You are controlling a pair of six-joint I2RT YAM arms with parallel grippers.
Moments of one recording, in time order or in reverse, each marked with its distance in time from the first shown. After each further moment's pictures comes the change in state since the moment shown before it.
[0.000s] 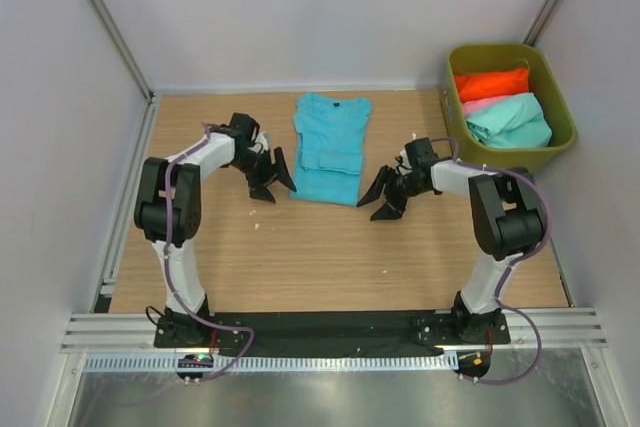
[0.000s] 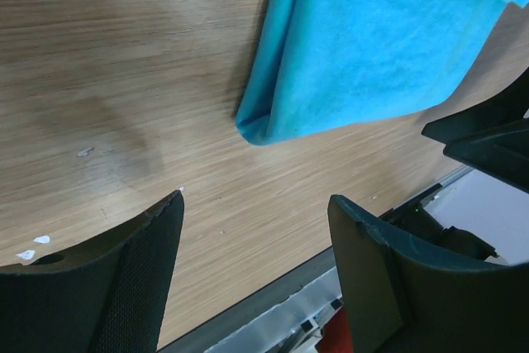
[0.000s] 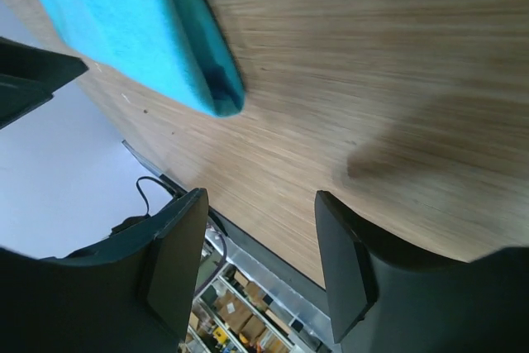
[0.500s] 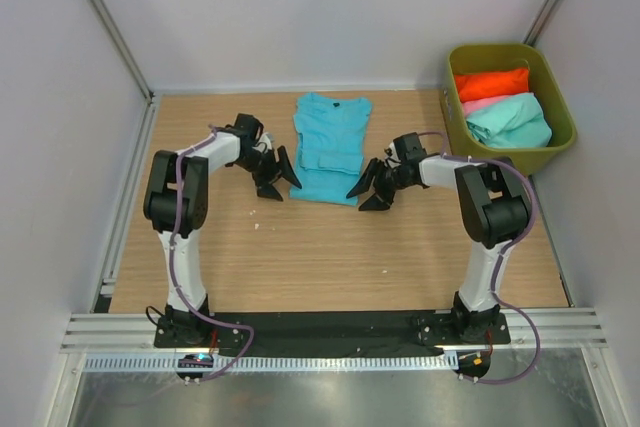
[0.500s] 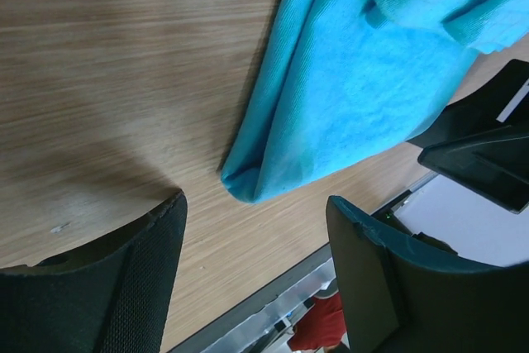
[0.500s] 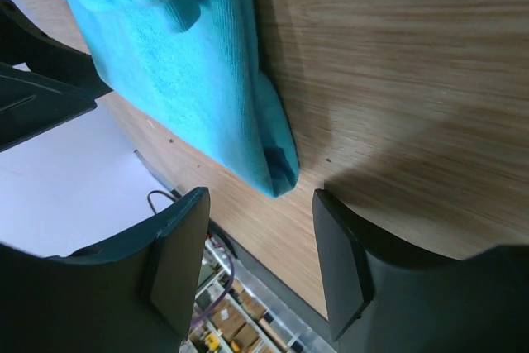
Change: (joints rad) left arm -0.001 0.106 0.036 0.055 0.060 -0.075; right arm 0.063 0.108 0.085 0.134 -0.003 0.054
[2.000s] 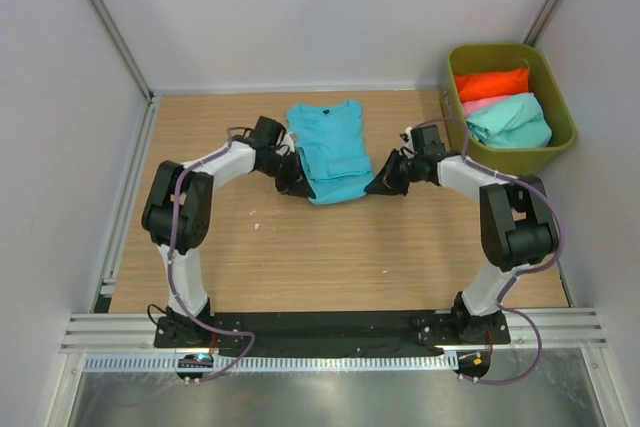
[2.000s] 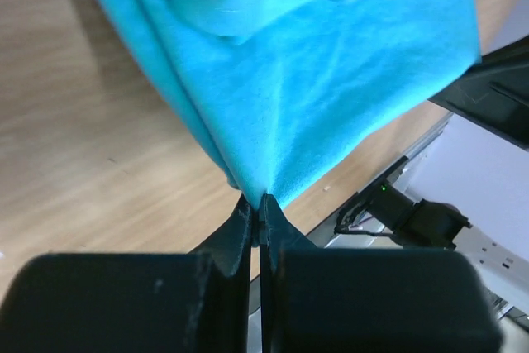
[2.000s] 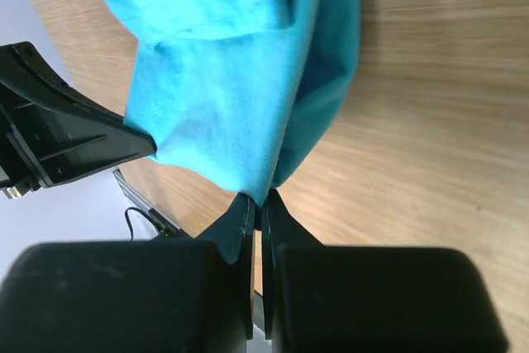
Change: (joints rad) left arm -0.148 -0.100 -0.097 0.151 0.042 -0.068; right arm -0.054 -0.166 -0.043 -0.022 0.082 -0.097
